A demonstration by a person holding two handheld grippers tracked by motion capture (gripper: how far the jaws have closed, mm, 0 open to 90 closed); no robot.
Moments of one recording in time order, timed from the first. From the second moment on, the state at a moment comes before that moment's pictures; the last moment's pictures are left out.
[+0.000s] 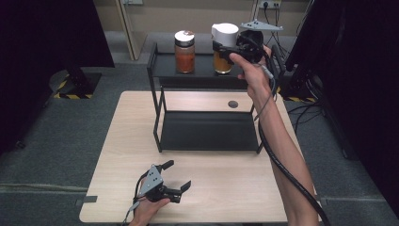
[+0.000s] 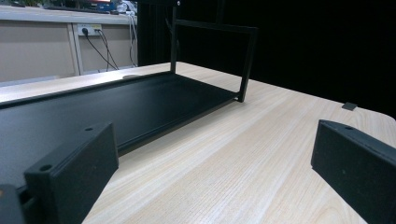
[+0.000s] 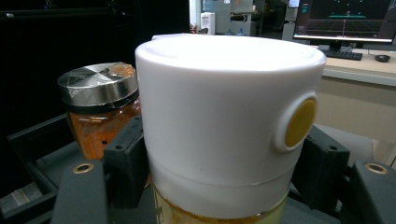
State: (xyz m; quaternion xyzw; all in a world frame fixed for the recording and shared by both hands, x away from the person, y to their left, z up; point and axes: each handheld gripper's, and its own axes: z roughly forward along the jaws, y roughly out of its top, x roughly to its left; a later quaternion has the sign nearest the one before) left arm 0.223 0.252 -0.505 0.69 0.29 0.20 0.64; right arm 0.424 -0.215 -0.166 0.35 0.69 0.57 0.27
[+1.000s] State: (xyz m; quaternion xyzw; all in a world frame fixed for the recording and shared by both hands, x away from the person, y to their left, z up) left arm 0.222 0.251 -0.505 0.68 0.29 0.20 0.64; right arm 0.427 -0.205 -0.176 0.35 0.69 0.57 0.29
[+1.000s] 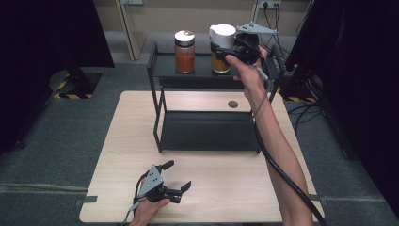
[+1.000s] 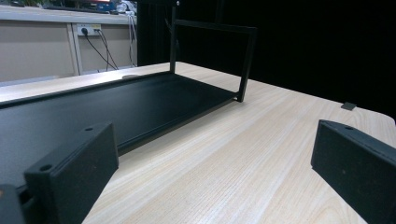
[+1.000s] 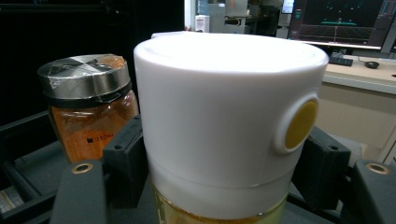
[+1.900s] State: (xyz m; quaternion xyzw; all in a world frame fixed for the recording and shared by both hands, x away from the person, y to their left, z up) left arm 0.222 0.251 -0.505 0.69 0.28 0.20 0.64; right arm 0.410 -0.219 -0.178 0.35 0.68 0.57 0.28
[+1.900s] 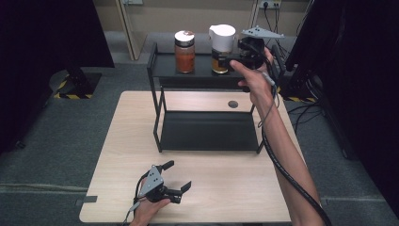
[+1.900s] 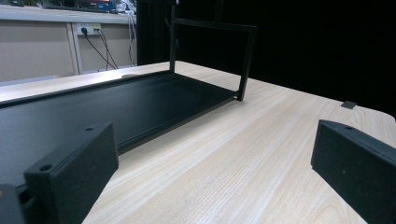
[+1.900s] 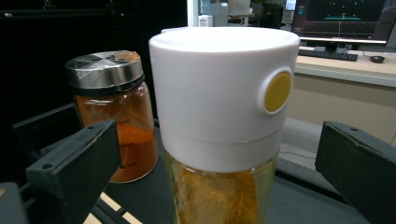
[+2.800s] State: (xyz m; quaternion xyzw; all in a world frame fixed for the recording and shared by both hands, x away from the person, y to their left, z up) left arm 0.222 0.250 -0.505 0.69 0.29 0.20 0.64; right arm 0.377 -0.258 -0.204 0.32 0.67 0.62 0.26
